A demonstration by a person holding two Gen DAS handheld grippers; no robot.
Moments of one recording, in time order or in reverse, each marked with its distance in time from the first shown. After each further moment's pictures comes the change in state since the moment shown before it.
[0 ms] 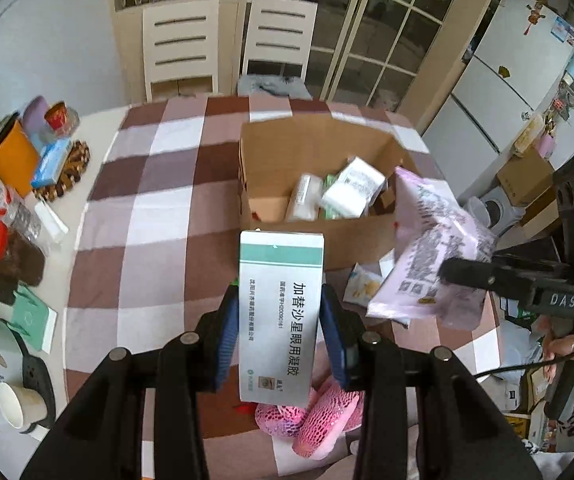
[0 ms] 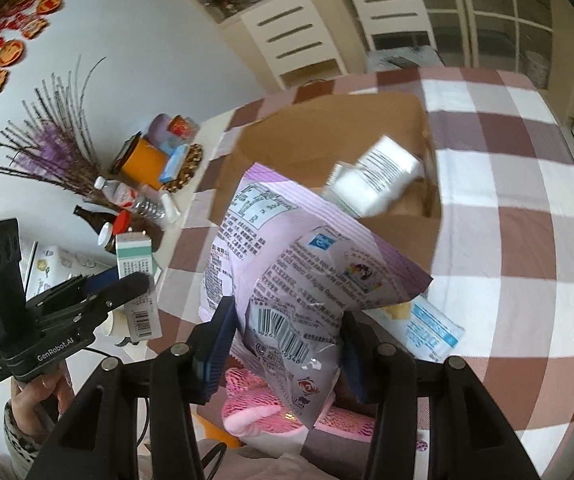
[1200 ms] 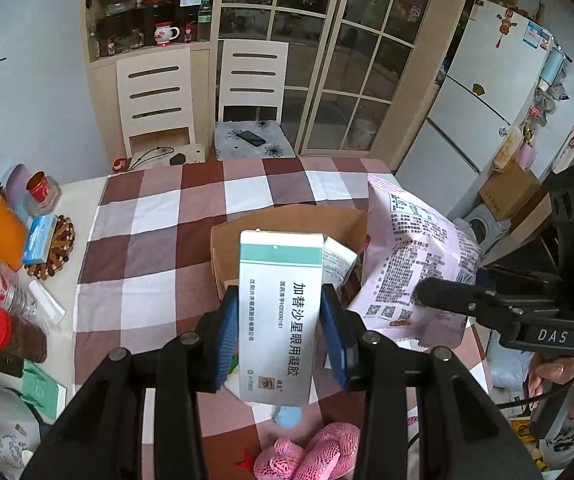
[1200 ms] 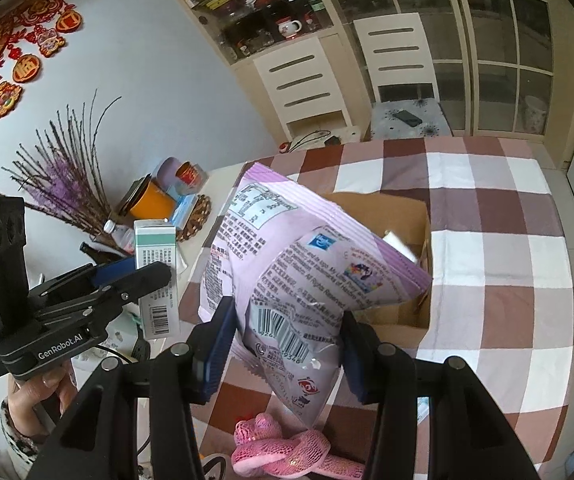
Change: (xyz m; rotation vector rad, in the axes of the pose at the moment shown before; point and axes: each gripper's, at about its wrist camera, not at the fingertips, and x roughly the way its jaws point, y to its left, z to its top) left arm -0.016 -0.022 0.089 0.074 -0.113 -0.047; right arm -0.038 0.019 0.061 -0.035 -0.150 -0.037
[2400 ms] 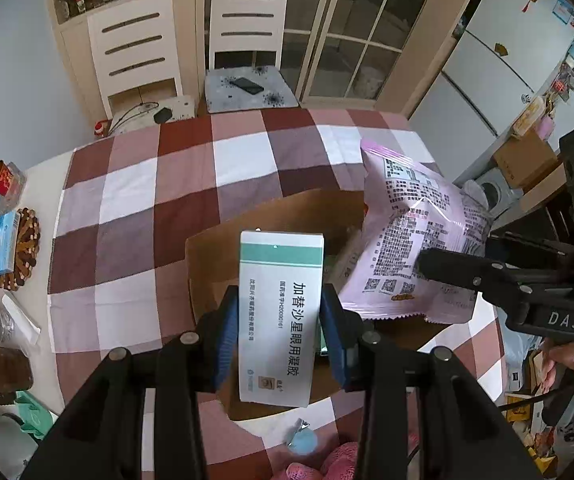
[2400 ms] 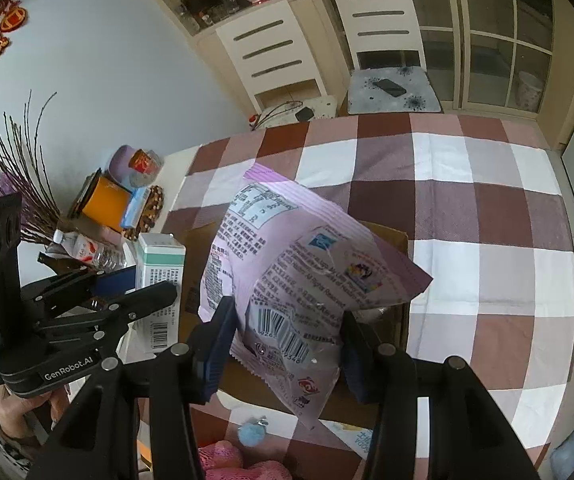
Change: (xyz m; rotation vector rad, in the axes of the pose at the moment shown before) left arm 0.132 0.016 0.040 0.008 0.232 0.005; right arm 0.090 -0.055 0.056 0.031 0.146 -0.061
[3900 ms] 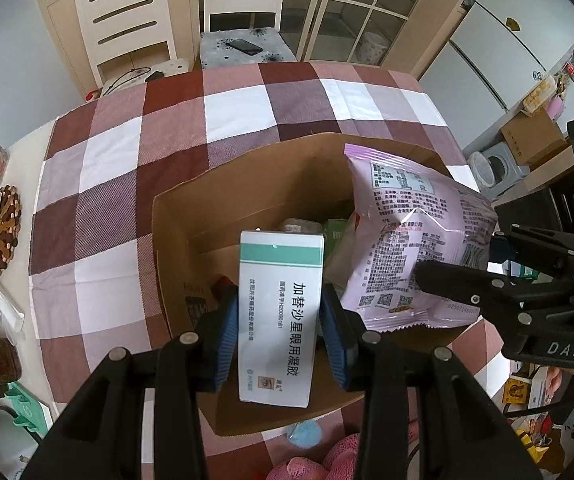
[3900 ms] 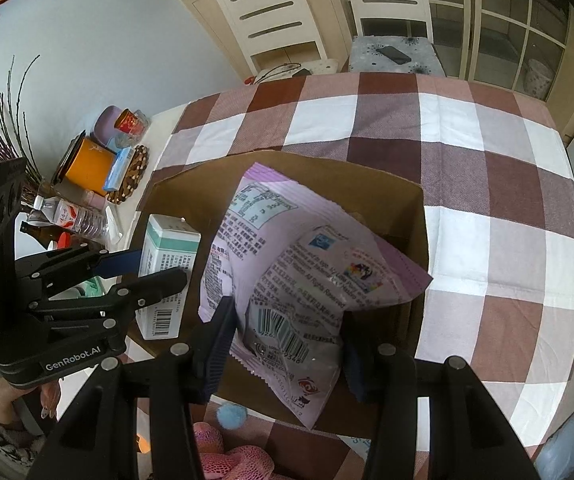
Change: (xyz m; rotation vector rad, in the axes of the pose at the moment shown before) left arm 0.049 0.001 -0.007 -0.004 0.119 -0.001; right arm 0.039 -0.008 -0.011 -0.035 0.127 -0.025
